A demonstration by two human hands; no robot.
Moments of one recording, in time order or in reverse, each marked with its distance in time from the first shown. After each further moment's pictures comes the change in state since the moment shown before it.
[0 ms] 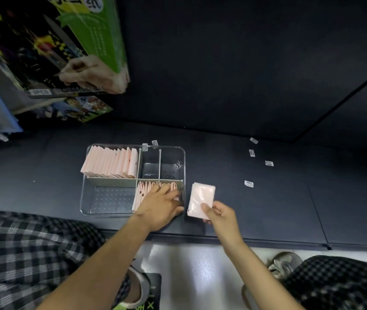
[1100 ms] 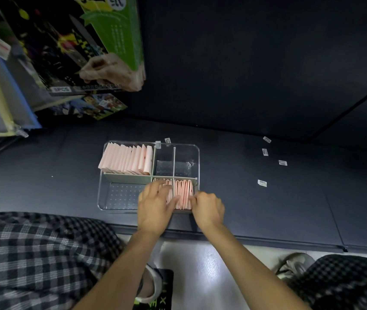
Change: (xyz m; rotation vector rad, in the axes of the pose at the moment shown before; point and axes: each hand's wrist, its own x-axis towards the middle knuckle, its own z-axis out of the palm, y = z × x) left_hand -0.040 0.002 -0.003 -0.377 0.433 -0.566; right_hand 0.034 0.002 0.070 -1.183 0.085 -0.257
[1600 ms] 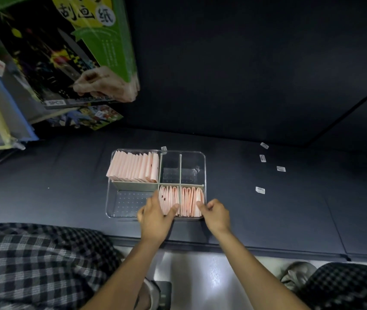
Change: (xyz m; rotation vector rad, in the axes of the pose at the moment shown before) left_hand 0.004 0.006 0.025 -0.253 -0.172 -0.403; right_hand 0.017 0.043 0.012 0.559 -0.067 0.290
